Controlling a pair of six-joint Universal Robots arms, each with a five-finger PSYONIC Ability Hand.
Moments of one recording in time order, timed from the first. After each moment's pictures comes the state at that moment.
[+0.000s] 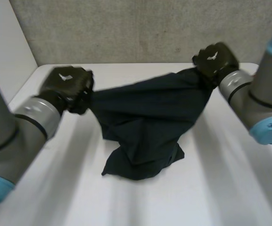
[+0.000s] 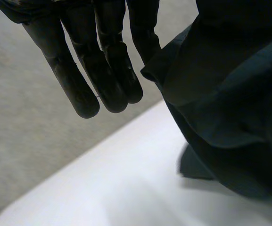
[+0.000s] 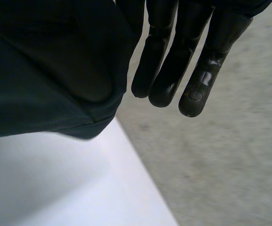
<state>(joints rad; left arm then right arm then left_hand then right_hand) 4.23 -1.70 -1.52 3.11 -1.60 3.37 1.95 -1.10 1.15 -0.02 1.48 2.47 1.12 1.20 1.19 1.20 0.99 0.96 1.17 1.19 1.19 0.98</state>
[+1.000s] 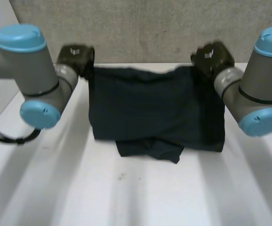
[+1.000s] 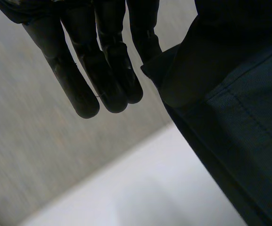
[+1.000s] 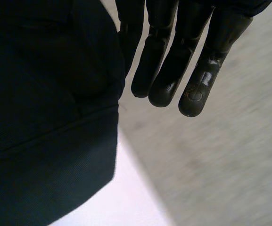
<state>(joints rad) 4.28 -2.29 -0.80 3.07 -1.63 3.37 1.96 -0.96 1.00 -0.05 1.50 2.46 1.12 1.20 1.19 1.20 0.99 0.96 1.17 1.19 1.19 0.98</state>
